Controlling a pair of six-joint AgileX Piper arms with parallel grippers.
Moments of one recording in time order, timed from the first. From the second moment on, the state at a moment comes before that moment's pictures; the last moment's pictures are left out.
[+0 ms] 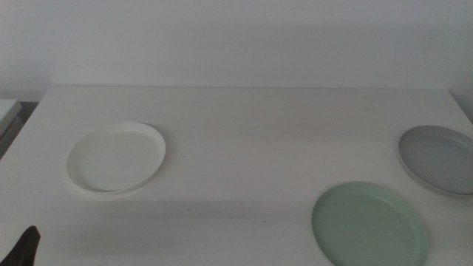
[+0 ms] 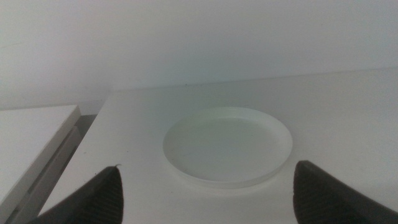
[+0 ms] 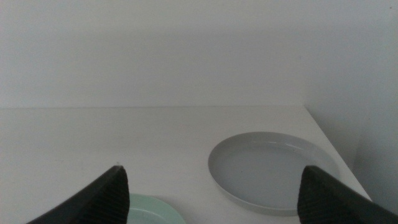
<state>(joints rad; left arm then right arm) -0.01 0.00 0.00 -0.19 0.23 0.22 0.02 0.00 0.00 0.01 0.17 0.01</state>
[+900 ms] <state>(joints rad) -0.01 0.00 0.00 -0.19 0.23 0.22 0.02 0.77 -0.66 0.20 0.72 0.04</state>
